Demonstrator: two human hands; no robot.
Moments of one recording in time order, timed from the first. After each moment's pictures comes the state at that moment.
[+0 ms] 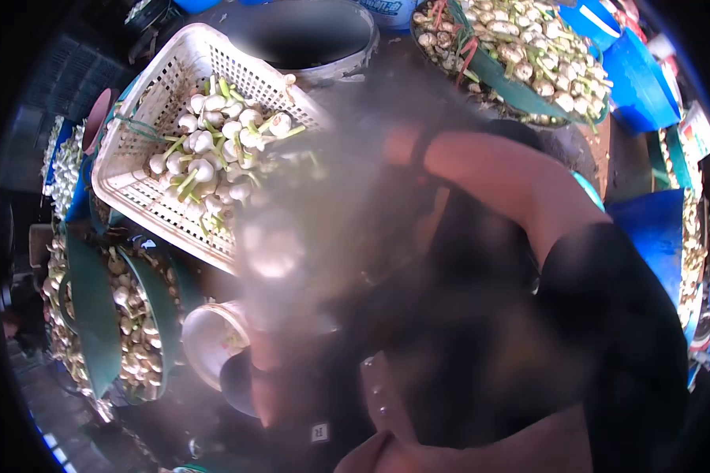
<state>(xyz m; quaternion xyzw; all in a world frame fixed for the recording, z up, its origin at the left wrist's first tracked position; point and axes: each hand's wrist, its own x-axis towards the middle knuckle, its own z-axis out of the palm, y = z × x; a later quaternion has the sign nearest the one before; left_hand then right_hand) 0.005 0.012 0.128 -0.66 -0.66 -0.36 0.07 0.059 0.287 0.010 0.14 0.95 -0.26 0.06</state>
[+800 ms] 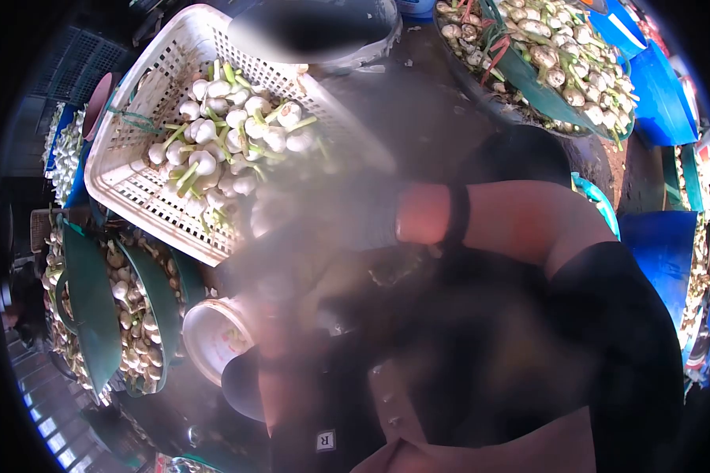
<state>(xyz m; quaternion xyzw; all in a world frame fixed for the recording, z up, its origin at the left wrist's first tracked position) -0.012 0.004 0.034 -0.31 -0.57 -0.65 -0.40 0.088 0.188 0.092 -0.03 0.95 -0.30 -0.04</state>
